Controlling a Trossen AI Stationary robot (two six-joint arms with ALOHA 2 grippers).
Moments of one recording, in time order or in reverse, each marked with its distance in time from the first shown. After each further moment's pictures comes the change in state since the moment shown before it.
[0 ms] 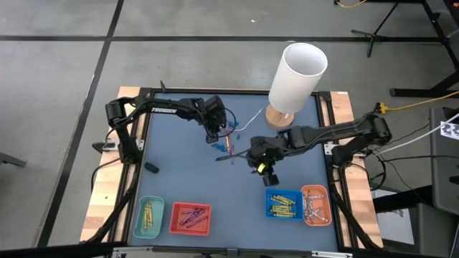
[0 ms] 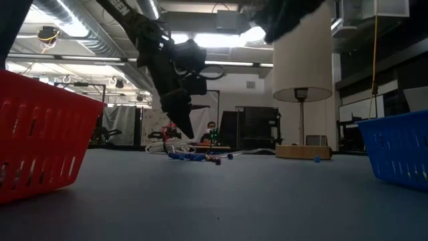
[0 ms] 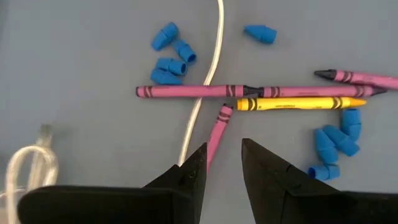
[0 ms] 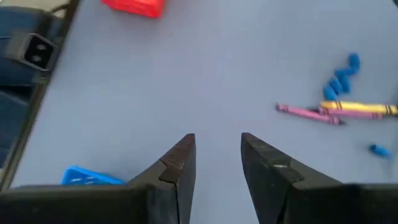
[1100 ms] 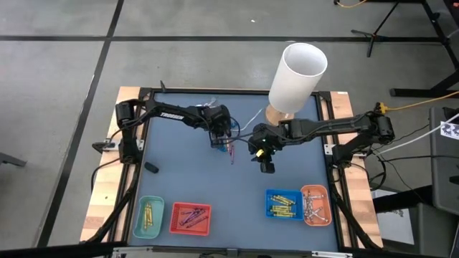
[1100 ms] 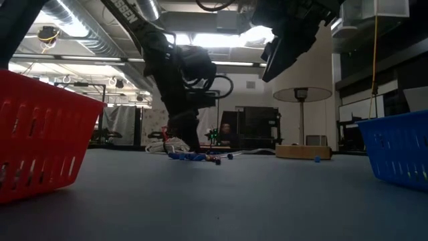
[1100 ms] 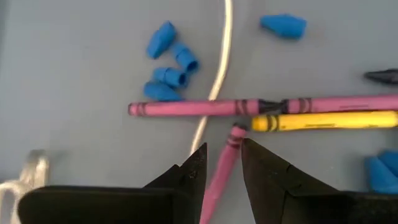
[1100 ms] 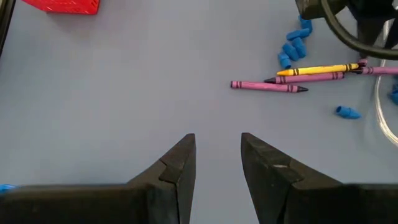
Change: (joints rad) left arm -0.080 0.104 0.000 0.123 -0.174 0.015; right arm -0.159 -0.061 -0.210 0.152 -0.013 0.029
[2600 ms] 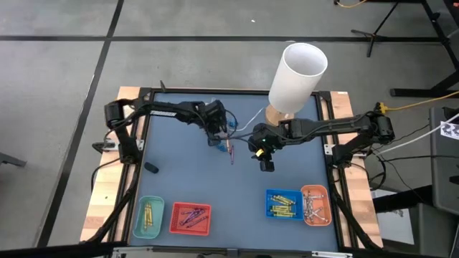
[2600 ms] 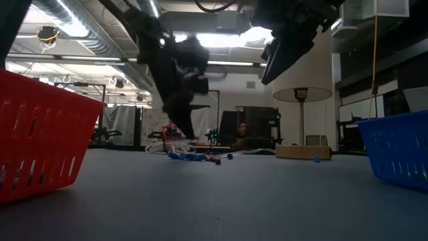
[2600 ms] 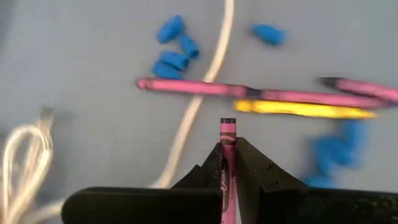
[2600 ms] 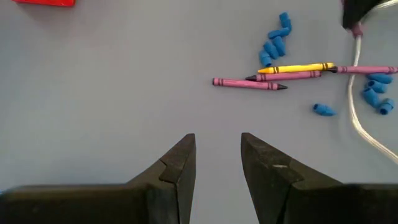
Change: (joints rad) left arm 0.019 -0.093 -0.002 -0.119 0.074 -0.131; right arm 0.000 0.000 0.000 -0.008 0.063 -0.026
